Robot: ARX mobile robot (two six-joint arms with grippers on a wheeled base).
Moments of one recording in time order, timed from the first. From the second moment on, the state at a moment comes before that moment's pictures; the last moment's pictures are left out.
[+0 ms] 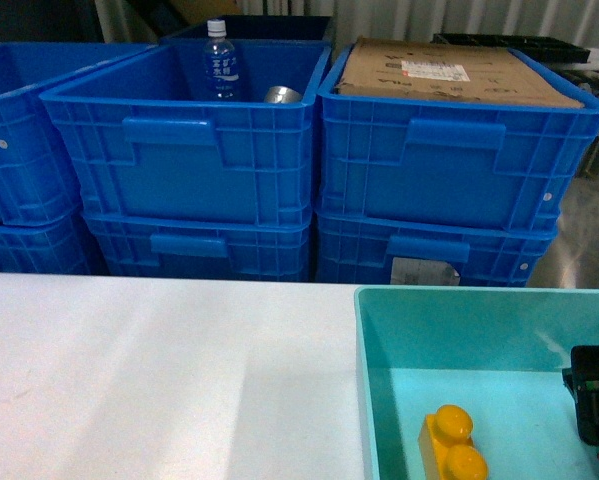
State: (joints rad) left arm 0.00 0.01 0.01 0.00 0.00 0.00; right arm 0.07 1.77 0.50 0.54 0.08 0.05
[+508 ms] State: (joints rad) left arm 0.00 0.01 0.01 0.00 0.00 0.00; right arm 0.08 1.83 0.46 0.59 0.09 0.06
